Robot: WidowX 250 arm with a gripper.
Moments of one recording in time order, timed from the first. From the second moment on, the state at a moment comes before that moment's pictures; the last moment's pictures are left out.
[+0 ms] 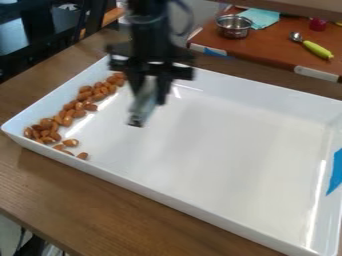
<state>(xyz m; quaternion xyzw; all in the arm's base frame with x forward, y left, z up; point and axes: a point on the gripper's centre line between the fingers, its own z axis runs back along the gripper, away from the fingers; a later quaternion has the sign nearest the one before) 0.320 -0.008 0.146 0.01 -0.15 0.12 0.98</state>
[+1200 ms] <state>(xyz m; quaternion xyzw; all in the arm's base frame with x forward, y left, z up) 0.339 -0.150 0.095 0.08 -0.08 0.05 0.99</state>
